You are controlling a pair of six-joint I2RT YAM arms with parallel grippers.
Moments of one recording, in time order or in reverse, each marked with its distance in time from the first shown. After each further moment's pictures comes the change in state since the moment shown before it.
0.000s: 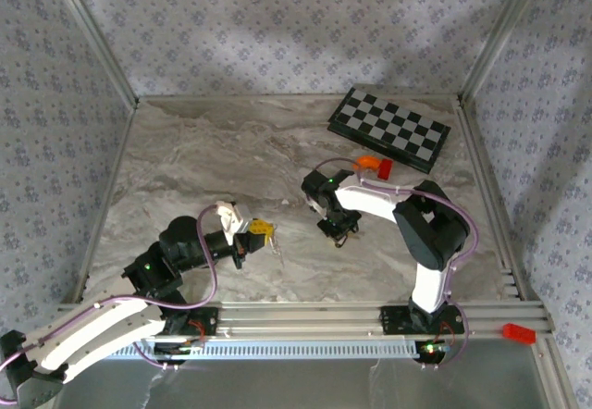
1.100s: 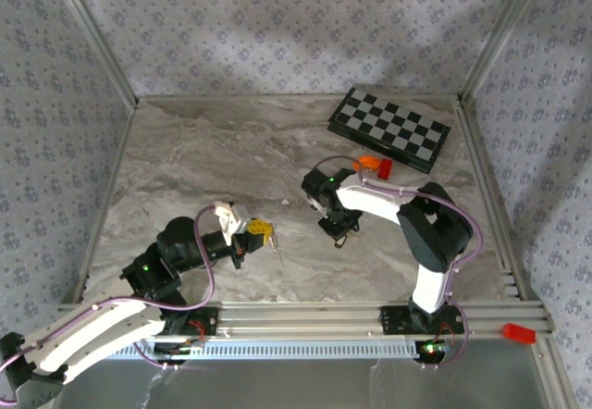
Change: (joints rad) left arm 0.000 -0.018 0.000 0.000 0.000 0.000; right arm -0.002 -0.025 0.005 -0.023 0.026 -0.005
